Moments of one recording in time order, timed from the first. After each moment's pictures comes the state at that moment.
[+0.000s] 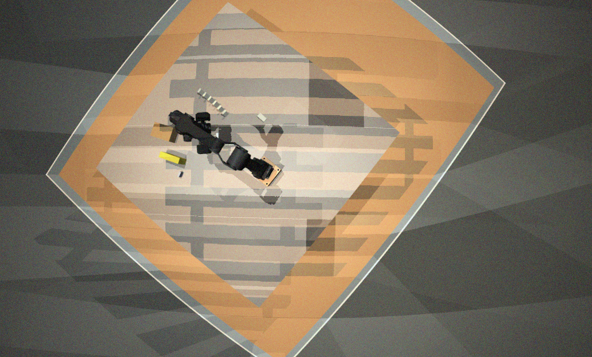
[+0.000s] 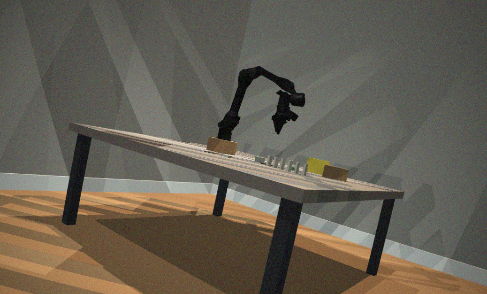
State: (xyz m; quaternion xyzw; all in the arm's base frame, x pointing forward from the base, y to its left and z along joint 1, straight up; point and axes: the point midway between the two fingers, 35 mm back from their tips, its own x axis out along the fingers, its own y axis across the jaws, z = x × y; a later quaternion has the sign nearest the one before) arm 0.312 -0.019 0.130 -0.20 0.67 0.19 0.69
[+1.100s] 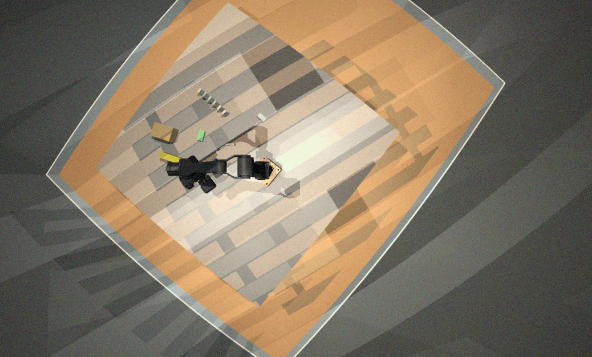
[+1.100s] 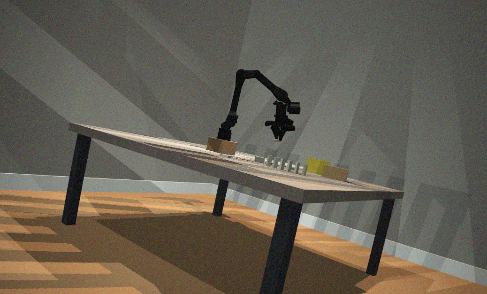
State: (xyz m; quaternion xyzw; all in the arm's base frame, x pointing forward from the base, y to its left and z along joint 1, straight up) arm 0.251 0.172 0.101 -0.33 0.51 0.45 0.65
